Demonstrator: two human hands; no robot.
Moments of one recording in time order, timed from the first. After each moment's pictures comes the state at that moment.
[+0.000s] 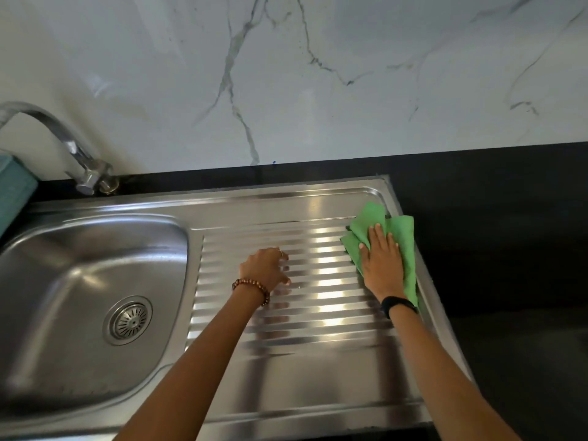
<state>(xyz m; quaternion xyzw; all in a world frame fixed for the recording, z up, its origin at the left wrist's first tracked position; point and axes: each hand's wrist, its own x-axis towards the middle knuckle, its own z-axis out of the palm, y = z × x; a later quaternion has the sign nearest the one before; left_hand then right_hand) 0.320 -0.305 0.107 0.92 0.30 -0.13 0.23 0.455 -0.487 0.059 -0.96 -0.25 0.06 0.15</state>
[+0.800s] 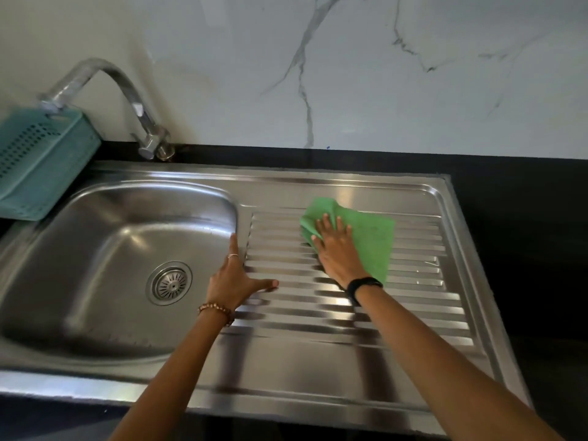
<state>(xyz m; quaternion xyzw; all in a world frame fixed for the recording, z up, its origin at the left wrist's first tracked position) 0.200 -0.244 0.077 0.83 0.45 0.00 0.33 0.379 -0.356 0.064 -0.87 -0.44 0.14 0.13</state>
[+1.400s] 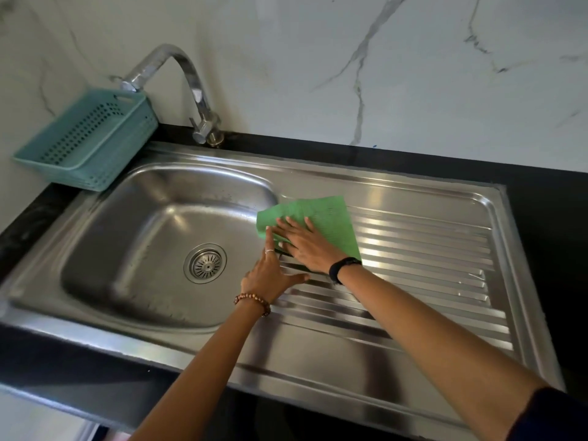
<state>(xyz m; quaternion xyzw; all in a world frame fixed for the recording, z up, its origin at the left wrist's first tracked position) 0.191 -0.249 0.070 0.82 0.47 -0.03 0.34 0.322 -0.277 0.066 -0.70 -0.68 0.20 0.07</state>
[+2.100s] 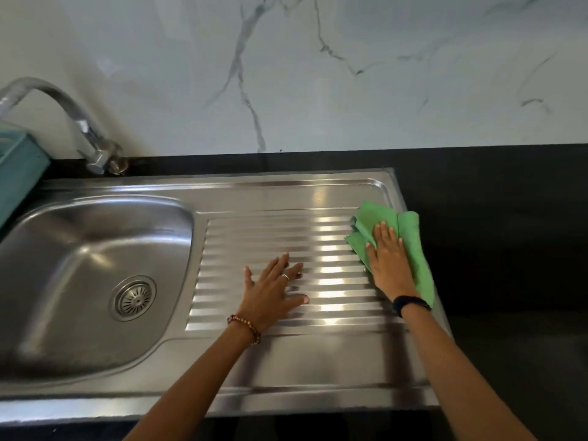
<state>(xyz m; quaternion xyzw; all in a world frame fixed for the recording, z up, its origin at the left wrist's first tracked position) 0.266 -0.345 0.065 0.95 0.21 -0.10 0.21 0.454 -0.509 0.055 -0.94 -0.29 0.08 0.16</state>
